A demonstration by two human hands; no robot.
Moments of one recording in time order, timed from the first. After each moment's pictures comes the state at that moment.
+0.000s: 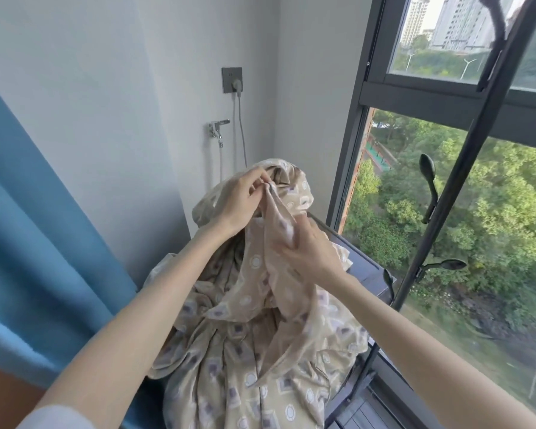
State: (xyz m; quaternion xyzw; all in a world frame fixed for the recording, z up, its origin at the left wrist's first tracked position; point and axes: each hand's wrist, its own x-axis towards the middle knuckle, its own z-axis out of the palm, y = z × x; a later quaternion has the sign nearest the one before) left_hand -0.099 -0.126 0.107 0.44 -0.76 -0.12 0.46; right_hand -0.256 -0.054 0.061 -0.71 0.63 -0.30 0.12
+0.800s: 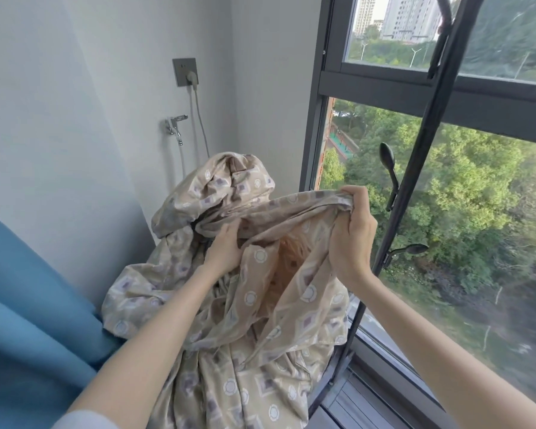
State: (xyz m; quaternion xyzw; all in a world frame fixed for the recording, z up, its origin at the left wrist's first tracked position) left_hand -0.124 -0.161 -0.023 0.54 -0.78 -0.22 0.23; right_hand -0.313 -0.017 0.094 -0.53 0.54 -0.65 0.02
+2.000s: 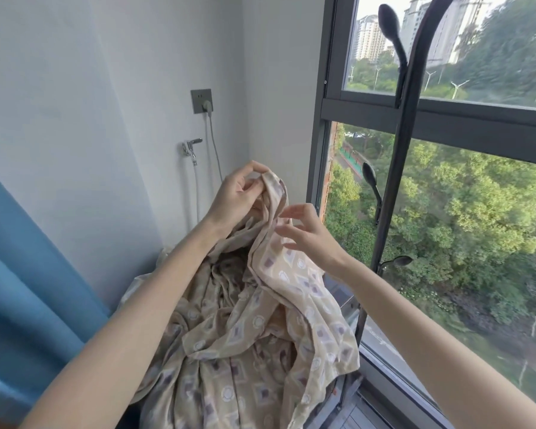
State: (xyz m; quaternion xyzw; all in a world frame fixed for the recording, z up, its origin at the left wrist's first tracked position) left_hand -0.157 -0.074 0.160 0.32 -0.71 -0.39 0.50; right_hand -0.309 -0.018 0.118 -0.62 0.50 -0.45 0.40
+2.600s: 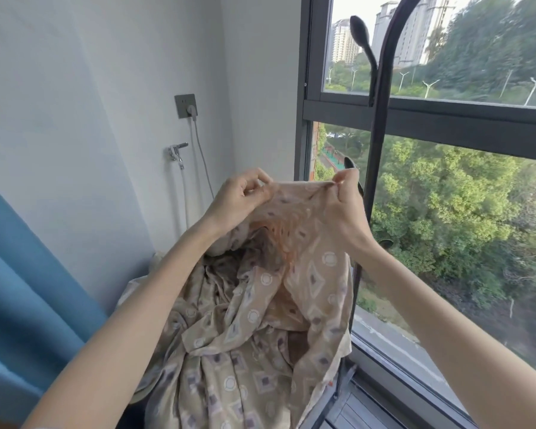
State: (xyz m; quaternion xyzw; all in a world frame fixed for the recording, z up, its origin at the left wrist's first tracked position) left_hand -0.153 -0.061 0.161 0.29 -0.81 -0.30 0.42; right_hand -0.330 0.017 0.157 -0.55 0.58 -0.58 0.14
